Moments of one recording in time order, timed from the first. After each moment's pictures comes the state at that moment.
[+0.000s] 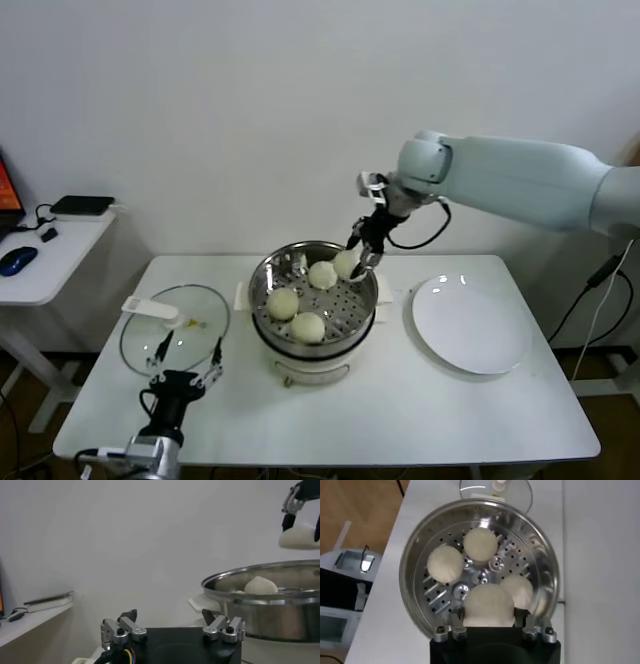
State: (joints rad) left arm 1.63 -1.50 -0.64 -2.07 0.09 -0.03 0.07; right arm 0.80 1.13 -1.61 1.19 0.92 -0.29 -0.97
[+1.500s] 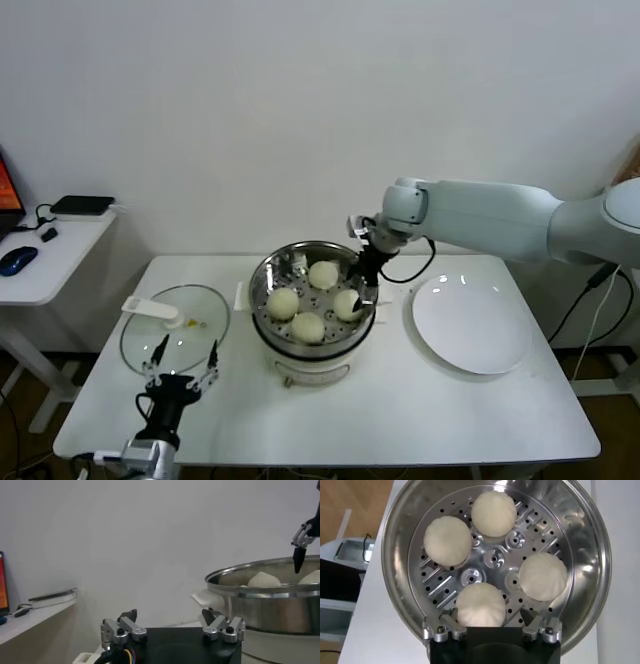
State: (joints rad) left arm 1.64 -1.50 -0.66 -2.06 0.09 -0.04 0.07; right arm 0.68 1.17 -1.64 1.15 0.88 -0.31 -0.91
